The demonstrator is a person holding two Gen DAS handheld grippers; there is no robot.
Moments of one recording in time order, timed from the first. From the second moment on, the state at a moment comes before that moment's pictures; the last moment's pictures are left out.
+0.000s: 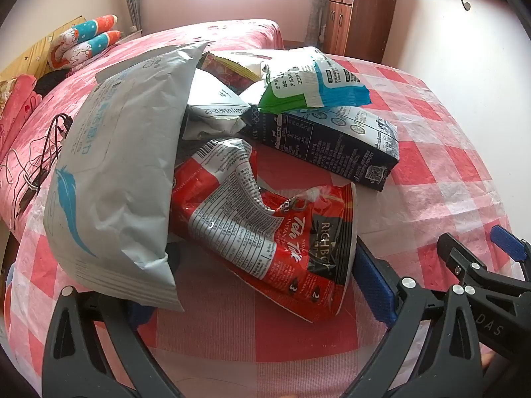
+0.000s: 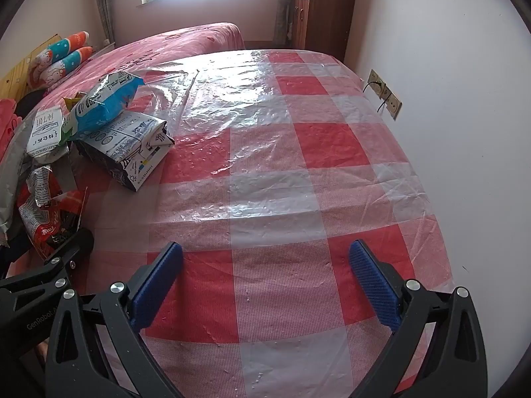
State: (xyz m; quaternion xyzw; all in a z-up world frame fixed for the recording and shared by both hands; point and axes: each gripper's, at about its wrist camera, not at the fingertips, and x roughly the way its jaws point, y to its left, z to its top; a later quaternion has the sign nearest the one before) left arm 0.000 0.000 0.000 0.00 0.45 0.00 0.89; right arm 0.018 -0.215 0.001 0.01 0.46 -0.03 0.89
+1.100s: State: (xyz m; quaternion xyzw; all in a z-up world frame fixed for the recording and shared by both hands) left arm -0.069 0.009 0.014 0.05 0.43 -0.03 0.90; right arm -0.021 -0.204 0.001 0.02 0.45 -0.01 0.89
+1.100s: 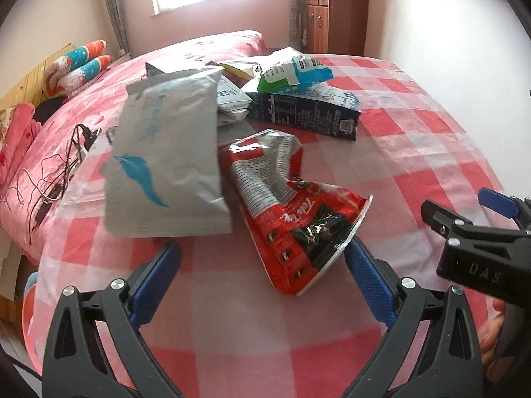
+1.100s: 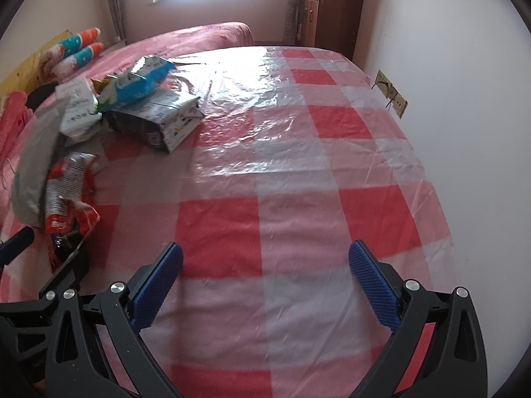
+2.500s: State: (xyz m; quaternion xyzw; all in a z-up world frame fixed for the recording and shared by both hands) left arm -0.168 0.132 0.099 -0.03 0.34 0.04 0.94; right arm -0.142 -0.132 0.129 0.01 0.29 0.04 0.96
